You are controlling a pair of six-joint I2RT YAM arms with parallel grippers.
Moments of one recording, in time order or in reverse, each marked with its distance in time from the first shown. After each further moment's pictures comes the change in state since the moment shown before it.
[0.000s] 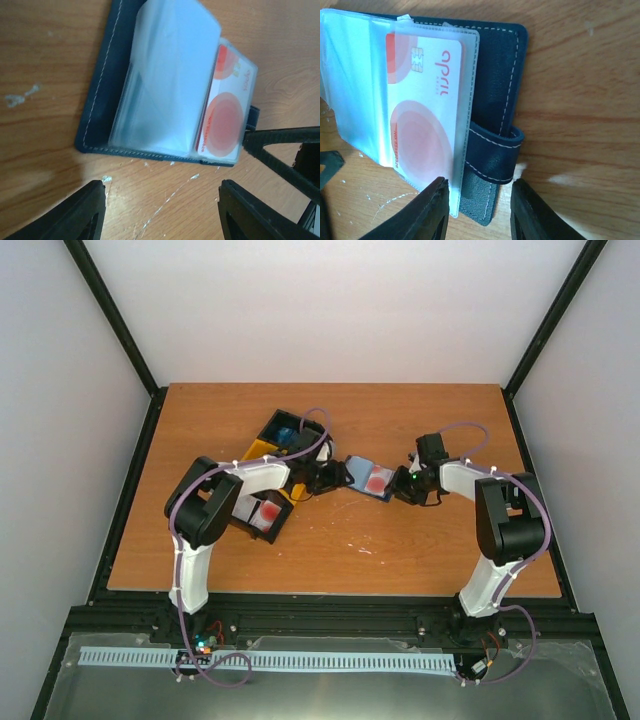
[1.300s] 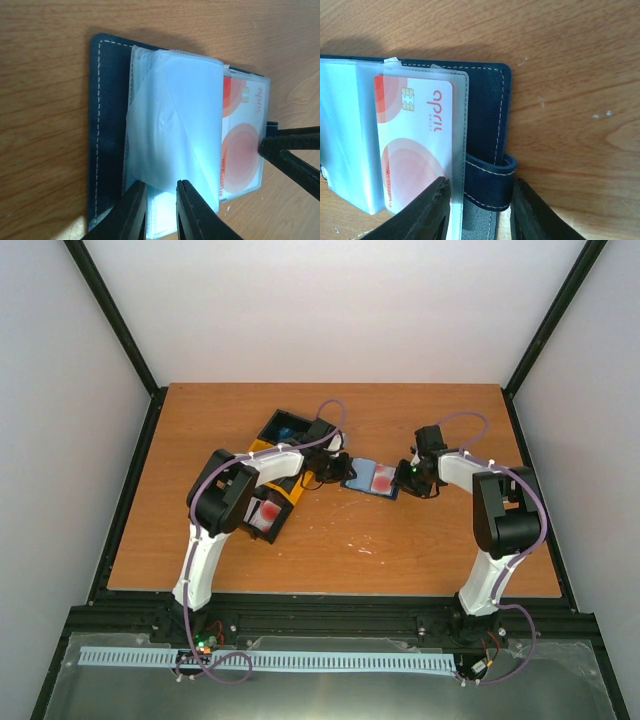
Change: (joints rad) left arm -0.001 0.185 0.278 -0.141 0.000 0.142; right arm 0.000 0.053 0.097 -0.065 0.130 -0.066
